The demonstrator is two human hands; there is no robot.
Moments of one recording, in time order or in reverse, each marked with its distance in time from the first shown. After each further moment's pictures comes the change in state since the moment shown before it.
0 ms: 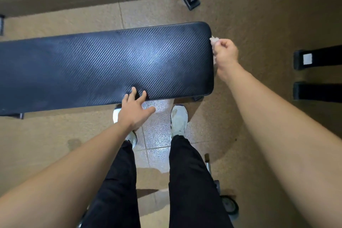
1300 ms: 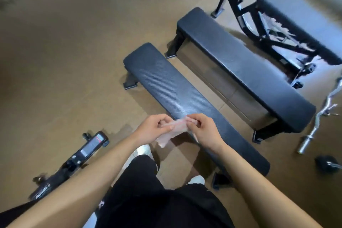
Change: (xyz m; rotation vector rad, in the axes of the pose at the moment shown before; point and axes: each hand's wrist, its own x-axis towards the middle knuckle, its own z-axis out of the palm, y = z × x) left_hand -0.374 -0.312 -0.189 -1.111 0.587 0.210; right_hand -0.544 -0.149 0.284 -0.982 -1.033 -0.833
